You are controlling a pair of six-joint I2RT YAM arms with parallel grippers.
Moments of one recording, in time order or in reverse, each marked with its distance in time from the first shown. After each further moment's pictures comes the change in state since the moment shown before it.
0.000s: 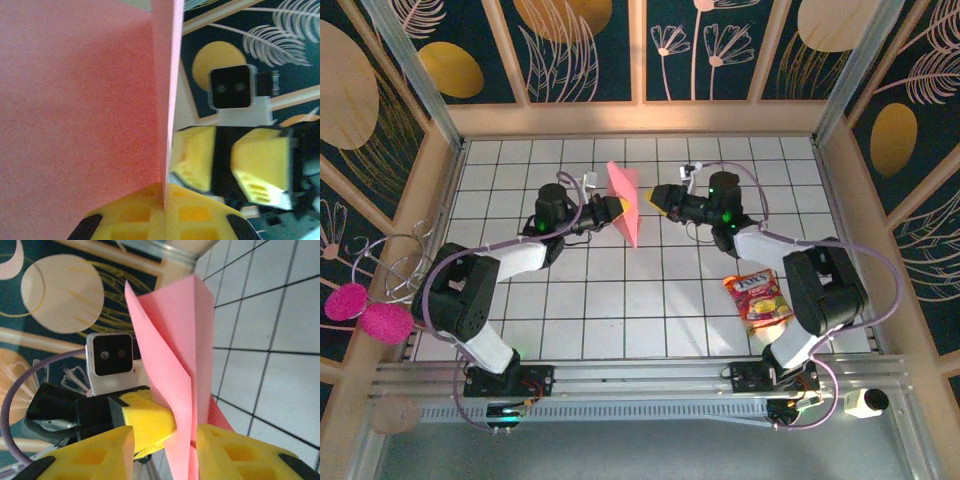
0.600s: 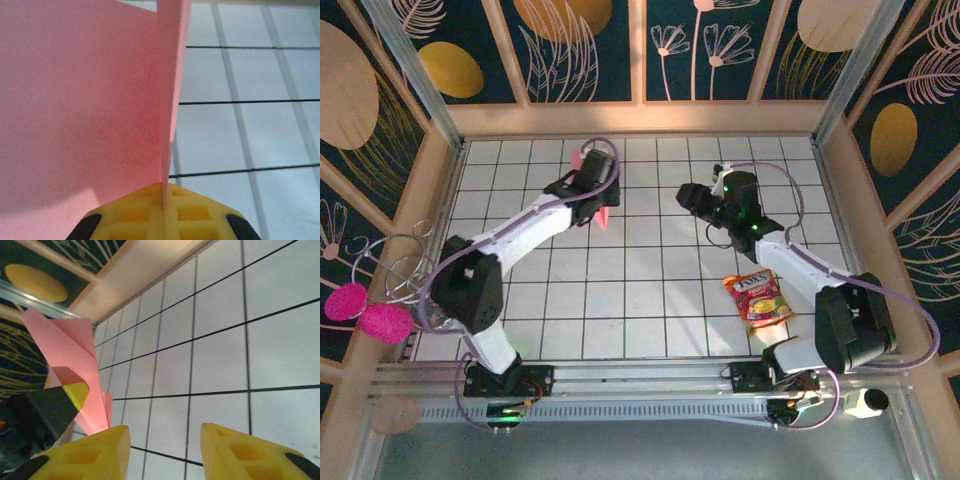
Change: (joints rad) left arm -0.191 0.129 0.616 -1.095 -1.051 0.575; right arm -0.035 -0.223 -0.008 -0.456 0.446 -0.276
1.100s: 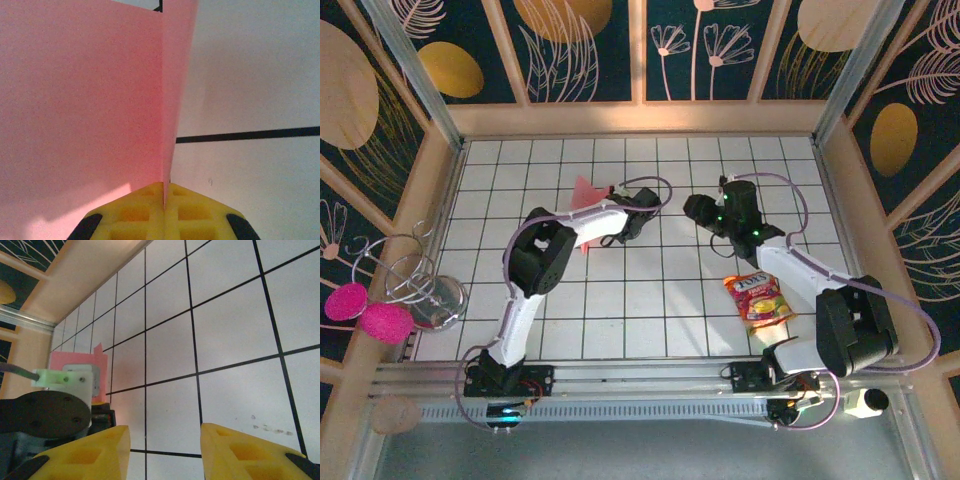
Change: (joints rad) left arm -0.121 0.461 0.200 -0.325 -0.528 0.029; right arm -0.006 -0.016 -0.058 -0.074 0.086 -0.006
